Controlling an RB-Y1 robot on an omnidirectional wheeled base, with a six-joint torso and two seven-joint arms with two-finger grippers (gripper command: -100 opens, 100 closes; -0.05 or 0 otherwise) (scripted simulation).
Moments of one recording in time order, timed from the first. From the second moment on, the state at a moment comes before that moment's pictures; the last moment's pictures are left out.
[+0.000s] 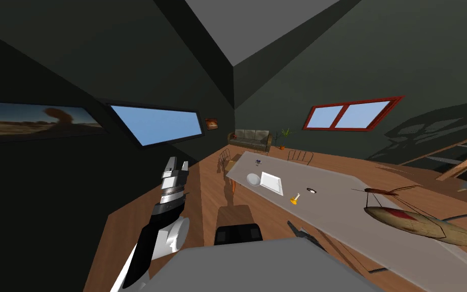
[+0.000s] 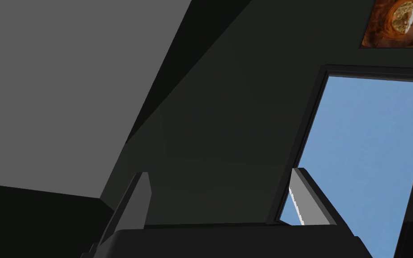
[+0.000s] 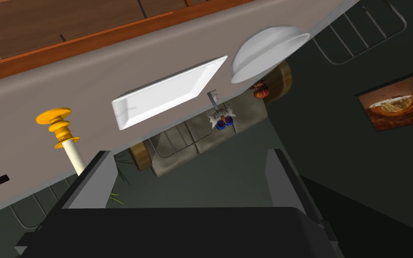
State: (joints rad) left arm 0.50 0.03 0.02 -2.39 0.10 -0.36 -0.12; right arm 0.70 -0.40 -0.09 -1.32 0.57 -0.57 0.16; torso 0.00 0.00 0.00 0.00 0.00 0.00
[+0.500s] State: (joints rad) left arm 0.50 0.03 0.02 -2.39 0.10 -0.36 -0.12; right arm 0.71 -0.45 -0.11 -1.16 0.64 -0.60 0.20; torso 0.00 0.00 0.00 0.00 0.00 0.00
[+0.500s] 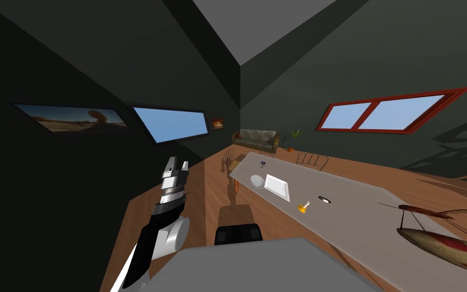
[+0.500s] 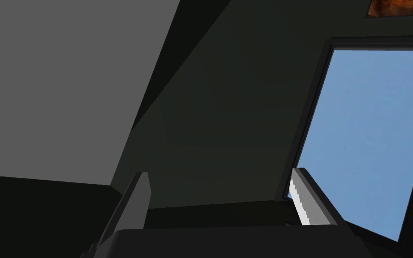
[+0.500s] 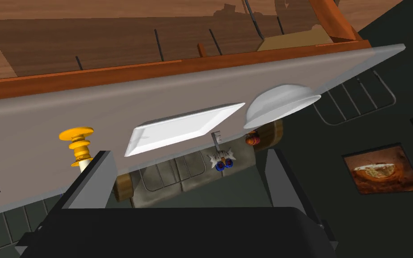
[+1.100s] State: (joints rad) left arm 0.50 0.03 0.02 -2.39 0.10 -0.36 -0.12; right arm 0.70 -0.50 -0.12 -1.05 0.70 -0.62 0.22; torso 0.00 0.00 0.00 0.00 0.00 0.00
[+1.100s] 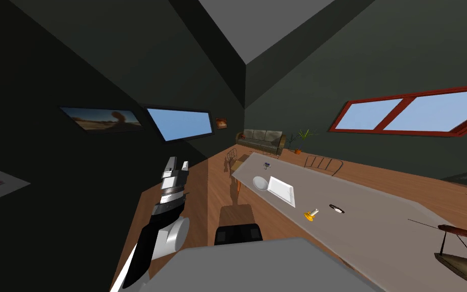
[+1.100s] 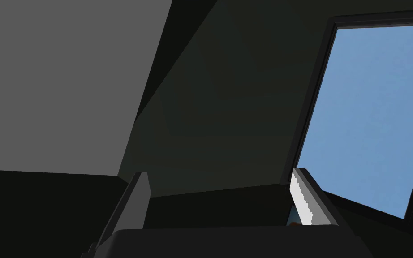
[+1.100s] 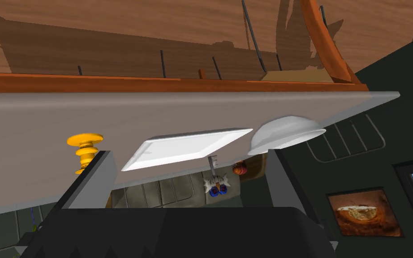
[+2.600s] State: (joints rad) left arm 0.50 0.03 0.02 -2.39 0.10 -0.36 -0.12; right arm 0.63 -0.64 -0.17 -0.67 0.84 -0.73 0.31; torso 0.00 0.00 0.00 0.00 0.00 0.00
